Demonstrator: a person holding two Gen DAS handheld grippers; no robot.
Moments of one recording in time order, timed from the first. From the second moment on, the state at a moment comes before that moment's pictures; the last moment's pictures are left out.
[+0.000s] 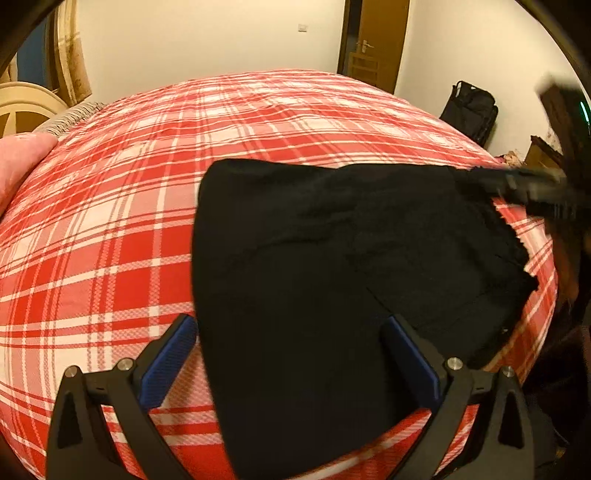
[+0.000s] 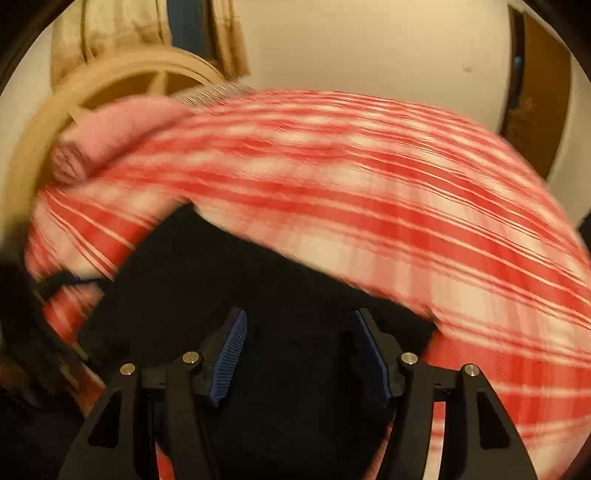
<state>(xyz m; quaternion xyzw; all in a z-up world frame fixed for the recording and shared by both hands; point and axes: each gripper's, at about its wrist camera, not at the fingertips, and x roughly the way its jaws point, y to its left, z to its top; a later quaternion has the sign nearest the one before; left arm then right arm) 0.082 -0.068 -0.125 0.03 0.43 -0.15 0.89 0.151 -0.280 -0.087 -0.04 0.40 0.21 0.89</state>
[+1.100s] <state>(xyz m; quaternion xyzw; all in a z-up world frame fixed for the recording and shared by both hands) 0.084 -0.007 -0.112 -0.05 0.38 -0.12 0.91 0.200 -0.287 -0.080 0.09 0.44 0.23 0.86</state>
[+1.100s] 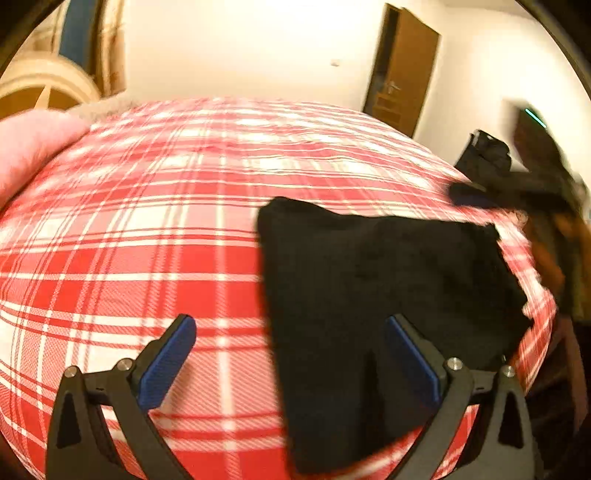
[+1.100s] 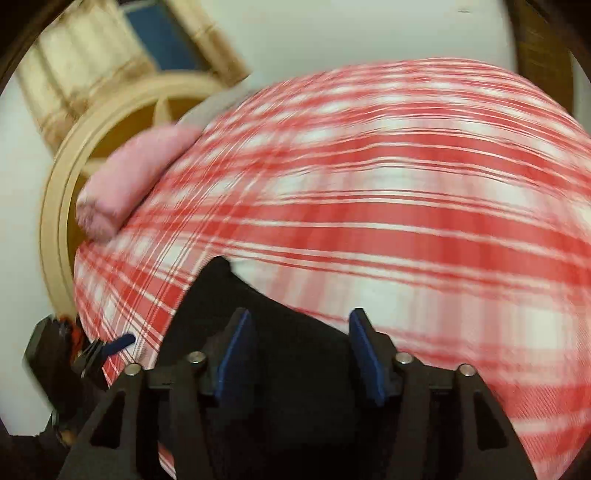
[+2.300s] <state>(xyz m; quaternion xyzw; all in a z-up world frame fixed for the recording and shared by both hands) 0.128 -0.037 -0.136 0.00 0.43 -0.16 0.89 0.127 -0.371 -0.159 0.24 0.43 0.18 0.85</state>
